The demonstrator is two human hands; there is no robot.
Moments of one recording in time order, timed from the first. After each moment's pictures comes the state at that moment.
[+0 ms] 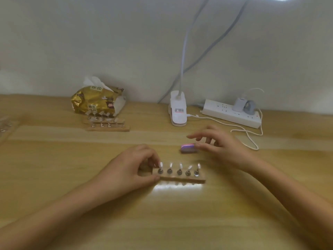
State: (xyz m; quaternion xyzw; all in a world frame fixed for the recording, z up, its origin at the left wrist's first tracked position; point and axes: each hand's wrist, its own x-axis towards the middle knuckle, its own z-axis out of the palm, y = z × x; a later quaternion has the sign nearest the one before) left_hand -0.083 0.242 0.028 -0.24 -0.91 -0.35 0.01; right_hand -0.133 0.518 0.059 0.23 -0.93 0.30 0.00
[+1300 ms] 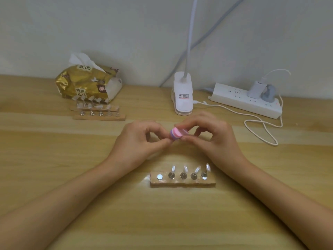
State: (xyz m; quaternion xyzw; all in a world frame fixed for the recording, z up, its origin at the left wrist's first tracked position) left_hand -0.134 0.273 0.015 -0.14 -0.85 -0.51 0.08; right_hand -0.152 0.483 0.020 0.34 -0.81 0.47 0.12
